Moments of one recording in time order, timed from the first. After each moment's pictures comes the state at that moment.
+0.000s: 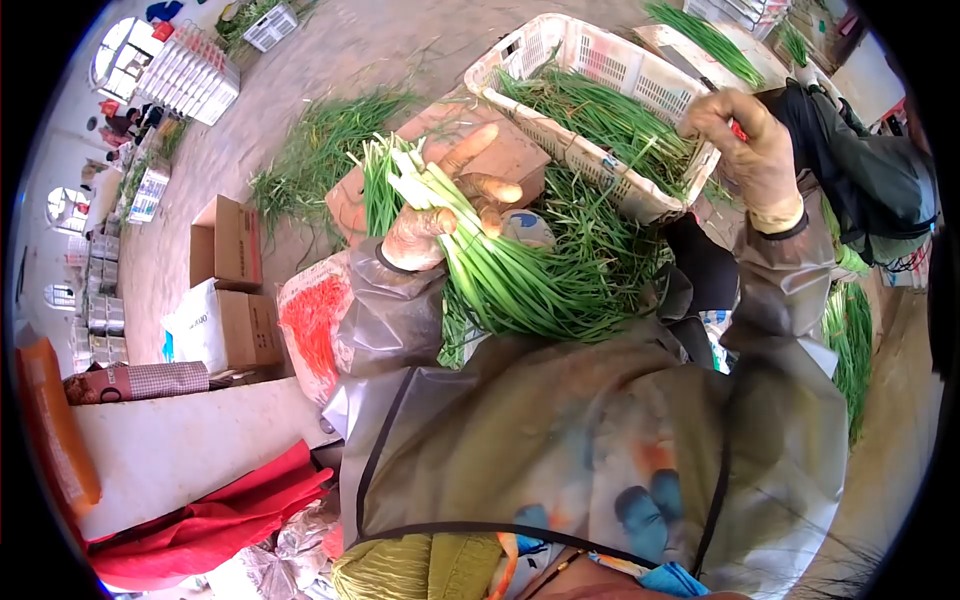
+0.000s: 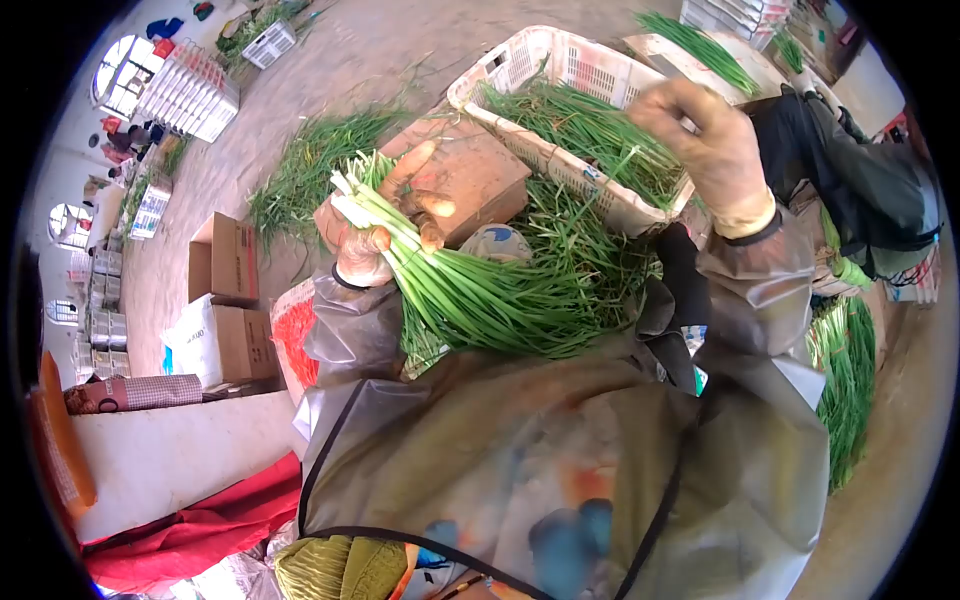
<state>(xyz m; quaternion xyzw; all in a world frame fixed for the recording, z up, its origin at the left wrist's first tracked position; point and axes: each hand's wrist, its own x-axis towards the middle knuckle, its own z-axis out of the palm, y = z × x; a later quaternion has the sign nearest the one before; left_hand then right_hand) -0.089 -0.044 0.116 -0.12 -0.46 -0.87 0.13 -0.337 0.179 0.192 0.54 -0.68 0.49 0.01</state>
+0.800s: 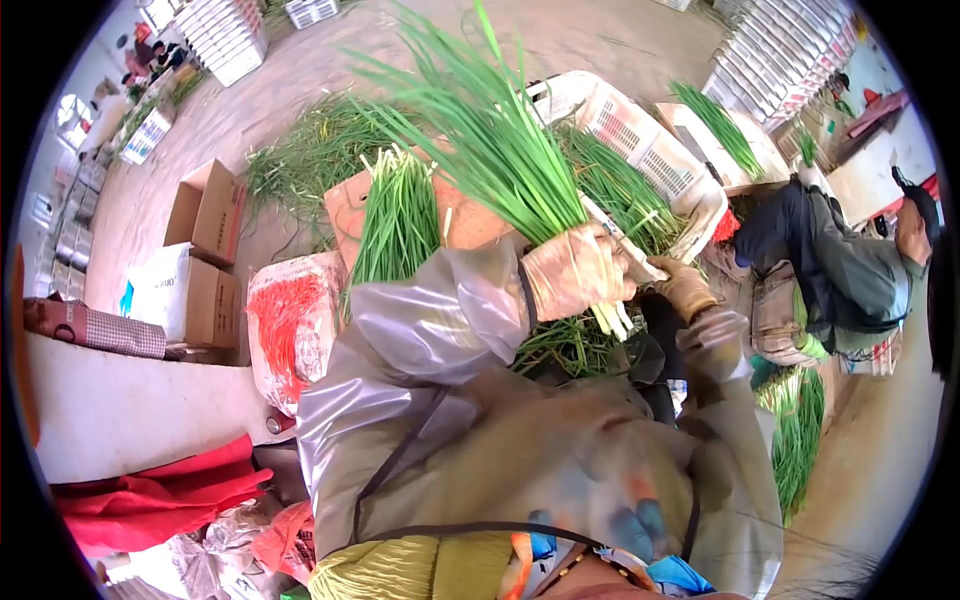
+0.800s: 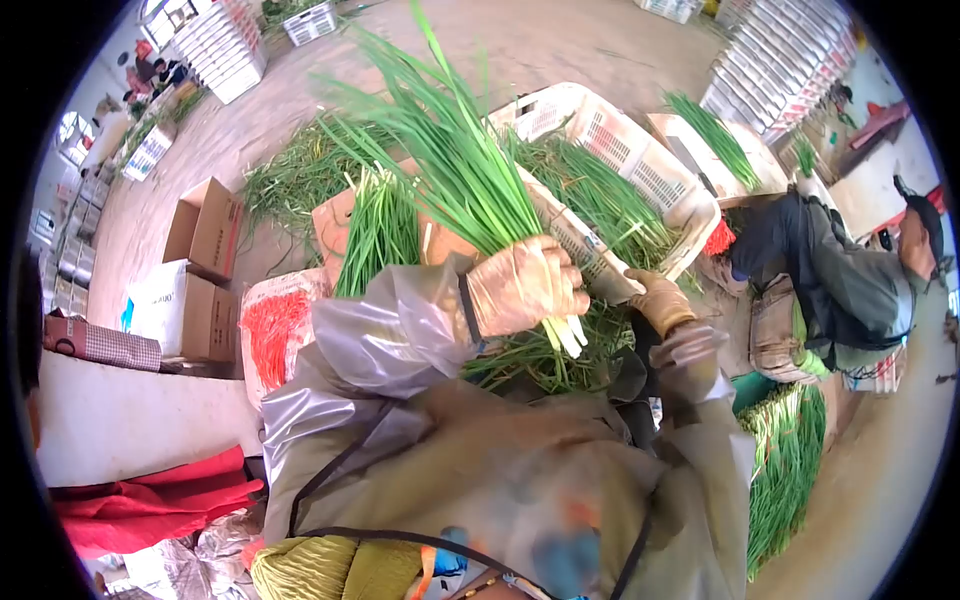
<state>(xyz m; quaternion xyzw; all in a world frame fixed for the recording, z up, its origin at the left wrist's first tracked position) -0.166 0.023 0.111 -0.16 -0.94 0.09 0.30 -0.394 0.198 0.021 0.44 -0.87 0.14 -0.17</state>
